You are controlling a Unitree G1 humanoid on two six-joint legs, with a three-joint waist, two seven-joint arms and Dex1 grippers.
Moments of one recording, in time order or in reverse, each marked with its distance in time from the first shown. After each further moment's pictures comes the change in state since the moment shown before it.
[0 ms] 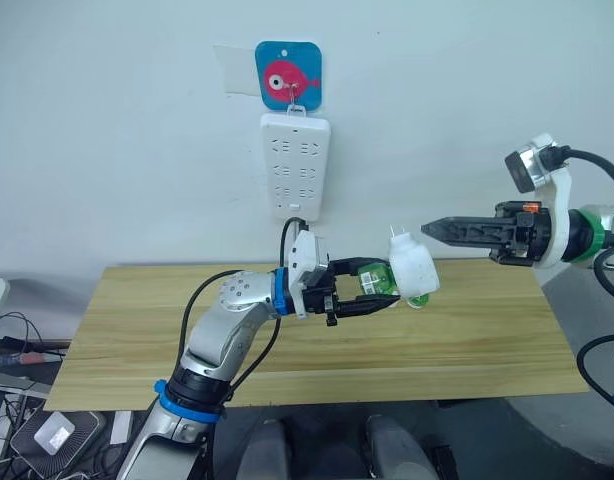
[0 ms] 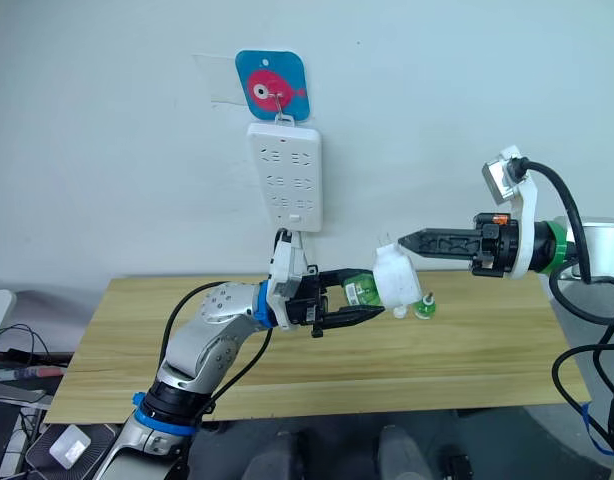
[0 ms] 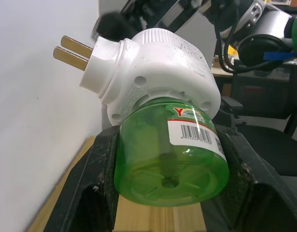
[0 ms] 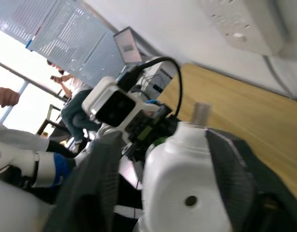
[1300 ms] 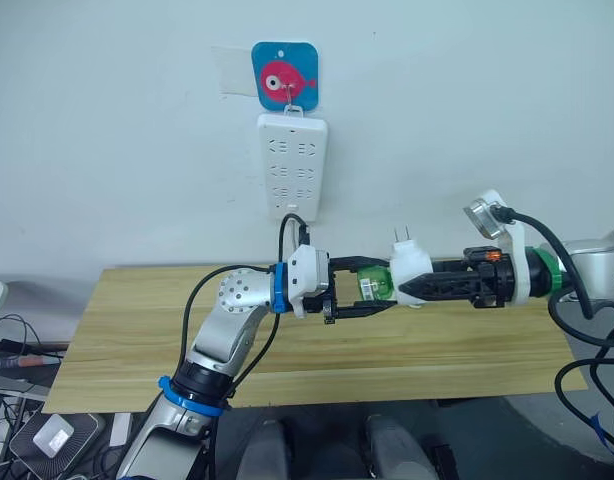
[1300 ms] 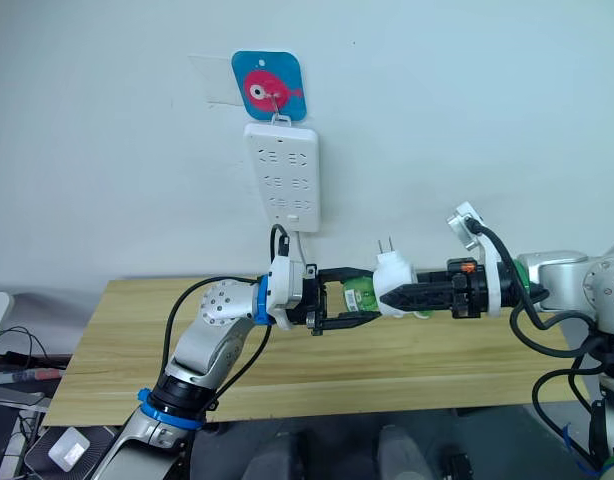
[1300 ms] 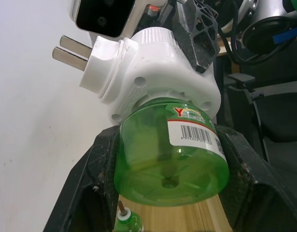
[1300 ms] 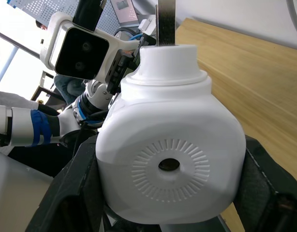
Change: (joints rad) left arm -0.021 0.008 -0.031 0.099 0.122 -0.302 -0.064; right arm 0.105 0.093 0.037 -0.196 -0.283 0.069 0.206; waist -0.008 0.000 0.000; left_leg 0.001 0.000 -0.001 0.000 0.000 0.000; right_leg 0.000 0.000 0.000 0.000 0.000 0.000
